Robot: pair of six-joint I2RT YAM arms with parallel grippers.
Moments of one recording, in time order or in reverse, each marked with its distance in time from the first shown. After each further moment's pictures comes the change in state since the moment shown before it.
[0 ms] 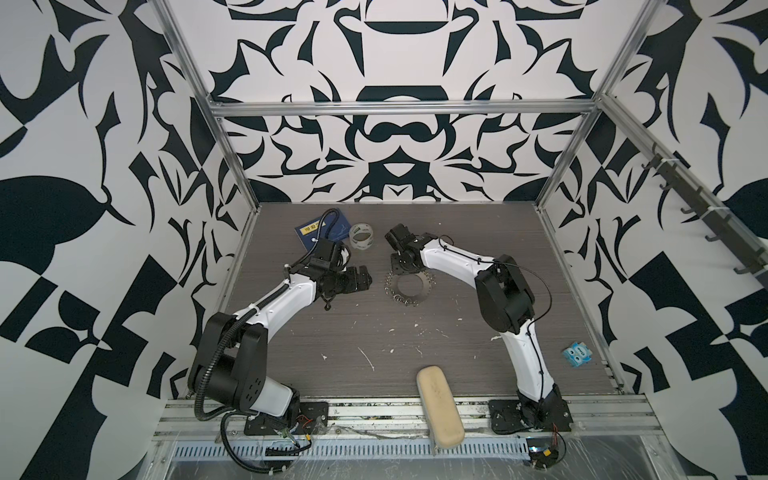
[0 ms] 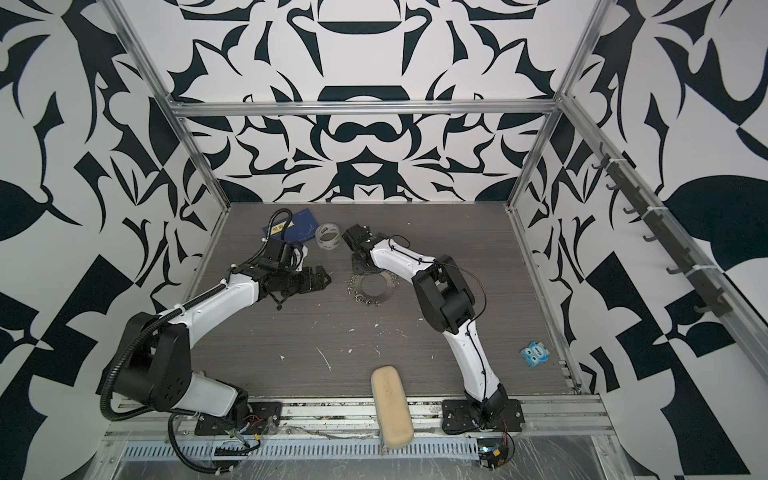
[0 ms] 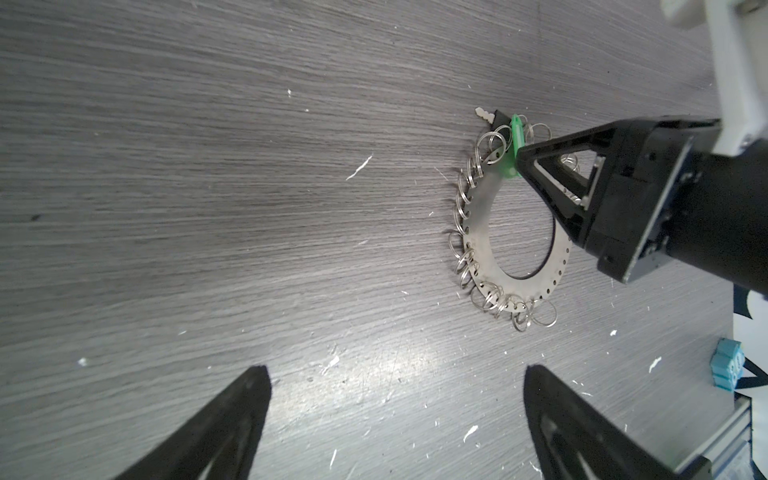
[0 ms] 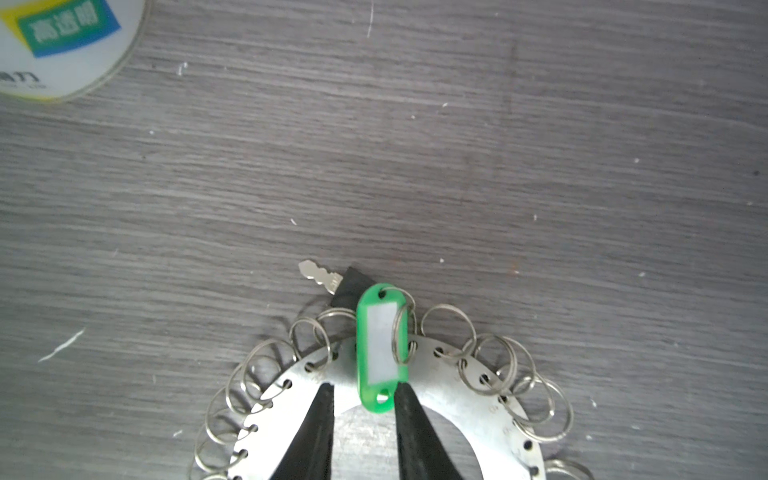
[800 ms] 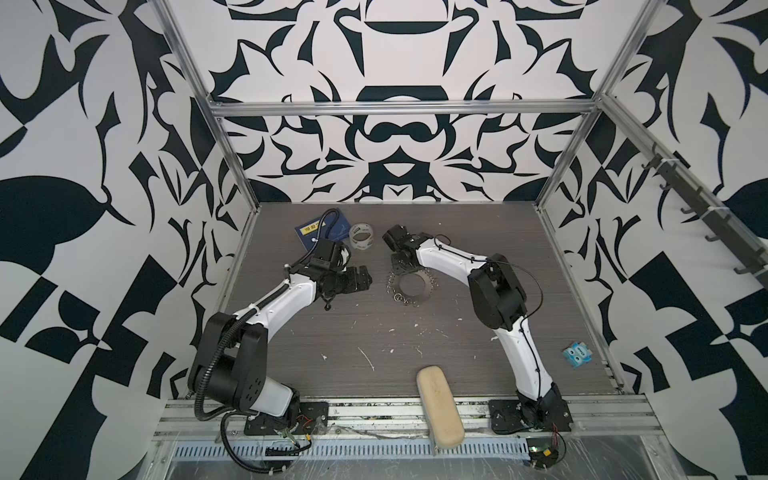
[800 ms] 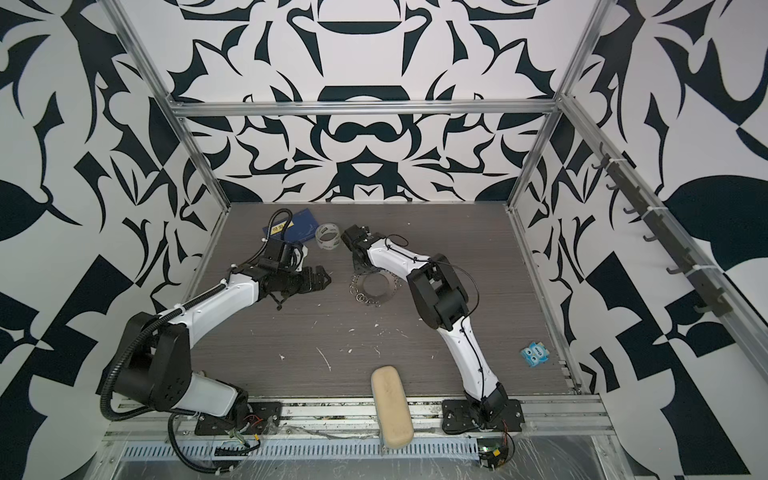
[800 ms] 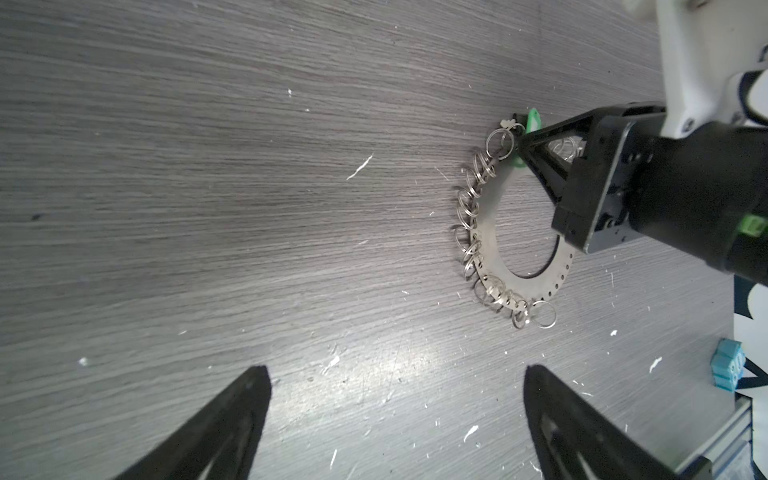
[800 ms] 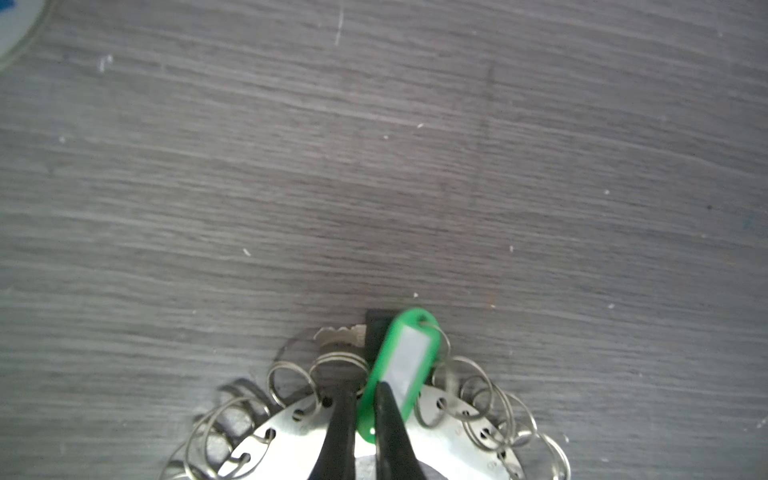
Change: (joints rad) left arm 0.000 0.000 0.000 0.000 -0.001 0.000; right arm -0.011 0.064 0.070 -0.043 0.096 -0.047
